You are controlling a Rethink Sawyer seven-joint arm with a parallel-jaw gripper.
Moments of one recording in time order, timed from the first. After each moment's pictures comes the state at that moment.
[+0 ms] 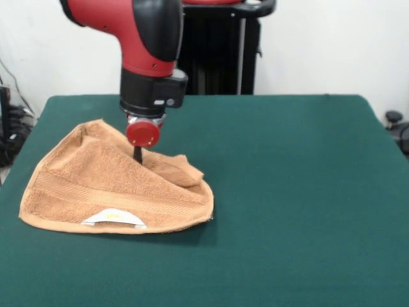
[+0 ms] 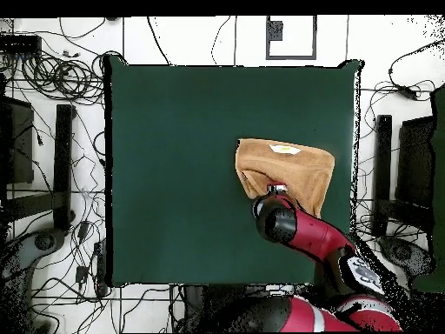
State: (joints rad) arm -0.37 -0.42 -0.13 1.78 -0.04 0.01 2.81
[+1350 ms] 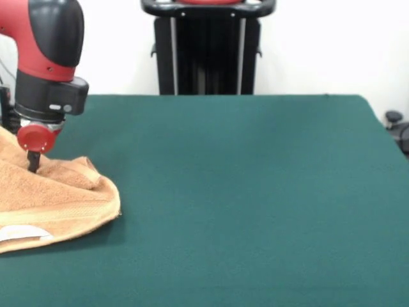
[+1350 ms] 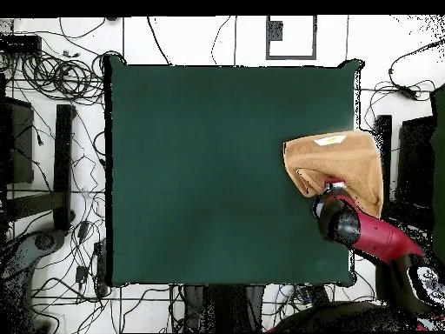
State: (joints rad) arm -0.64 -0.39 -0.07 1.56 -0.35 0.01 2.81
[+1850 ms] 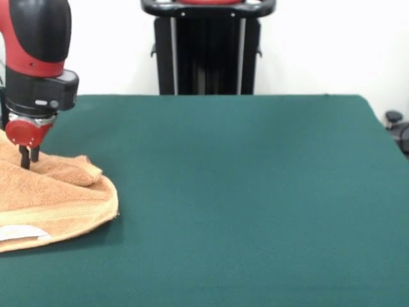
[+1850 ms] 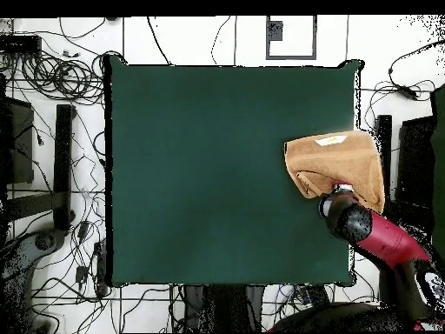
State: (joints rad) arm -0.63 -0.40 -0.12 1.56 -0.18 0.14 2.81
